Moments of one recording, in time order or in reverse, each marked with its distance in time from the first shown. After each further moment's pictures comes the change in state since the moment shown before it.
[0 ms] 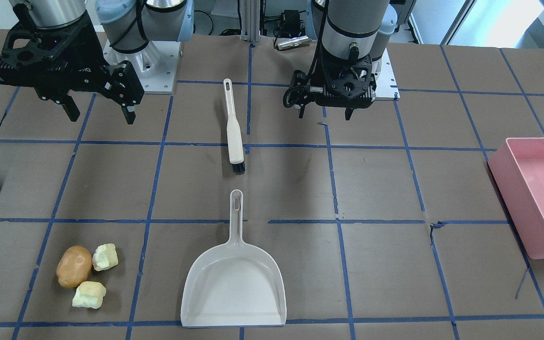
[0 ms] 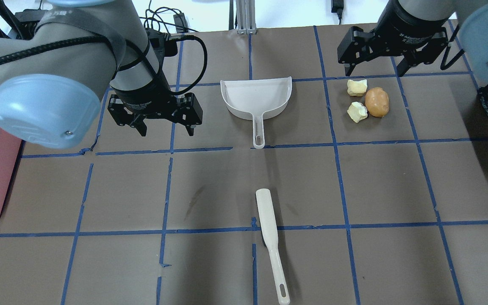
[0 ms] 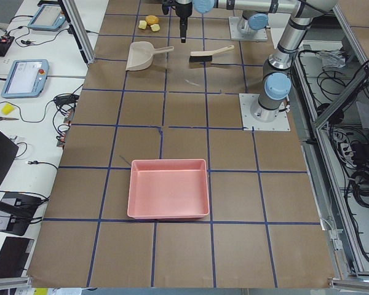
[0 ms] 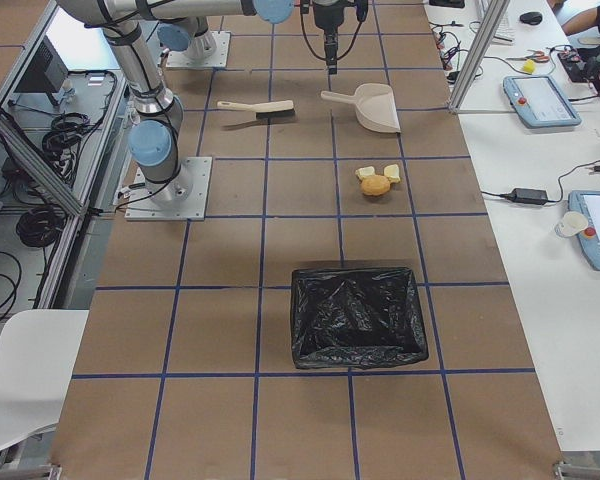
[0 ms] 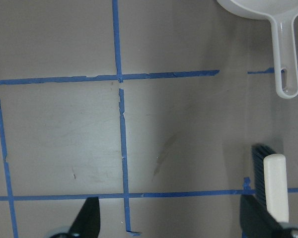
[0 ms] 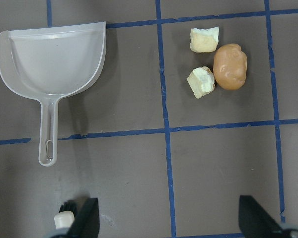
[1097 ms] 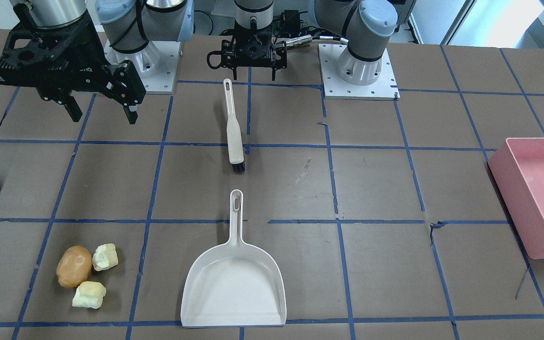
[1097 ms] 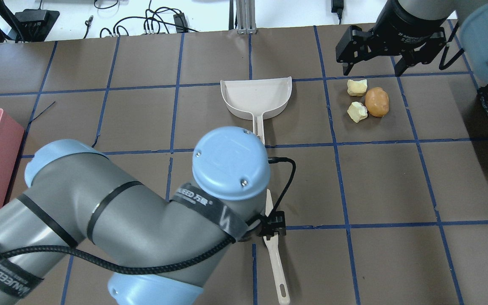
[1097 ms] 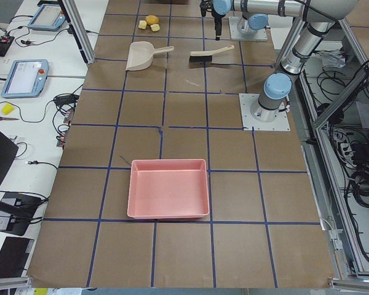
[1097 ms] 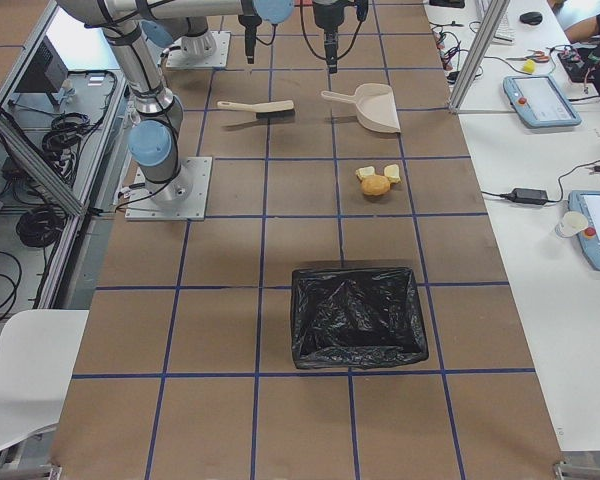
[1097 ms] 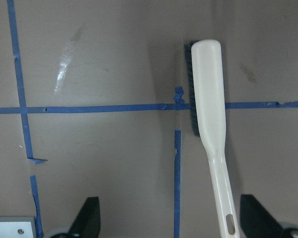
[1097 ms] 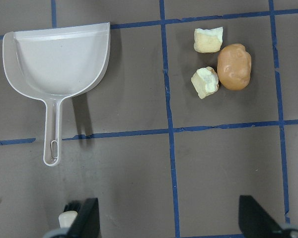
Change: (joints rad) left arm -0.435 0.049 -0.267 0.164 -0.004 -0.480; right arm 0.000 0.000 -0.001 -0.001 0.014 0.002
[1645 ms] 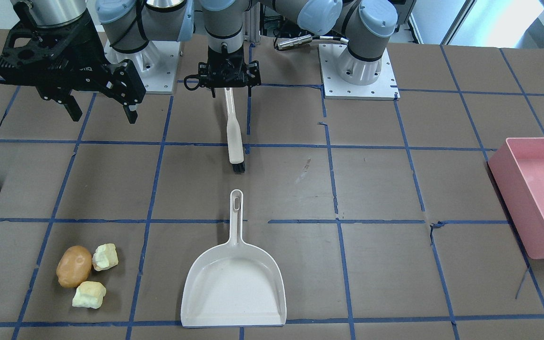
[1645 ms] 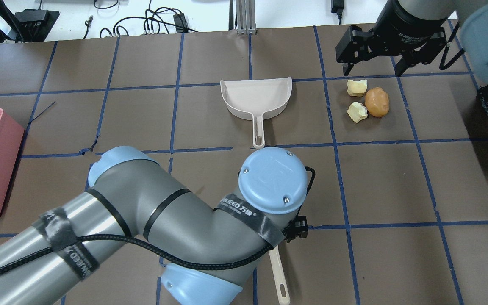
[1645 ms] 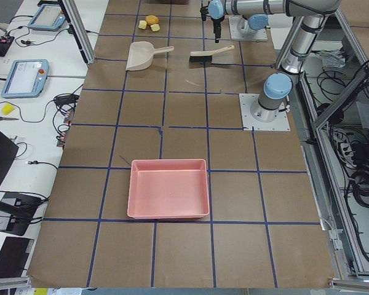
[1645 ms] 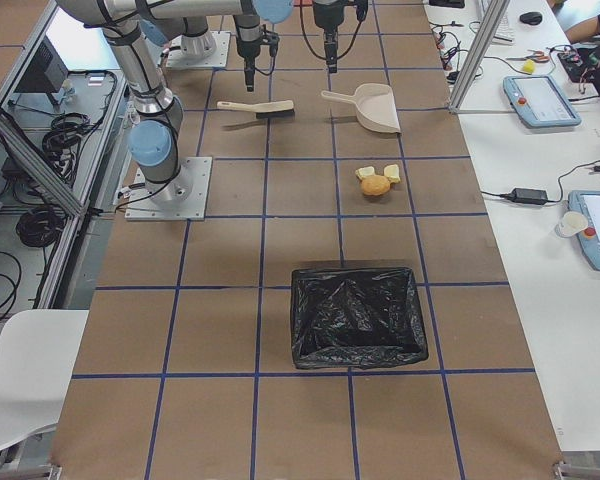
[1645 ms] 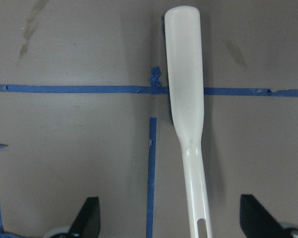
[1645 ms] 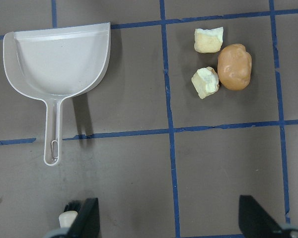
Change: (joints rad) left arm -0.109 -0.192 -0.002 0.197 0.006 -0.143; right arm 0.000 0.000 0.000 0.000 0.000 0.000
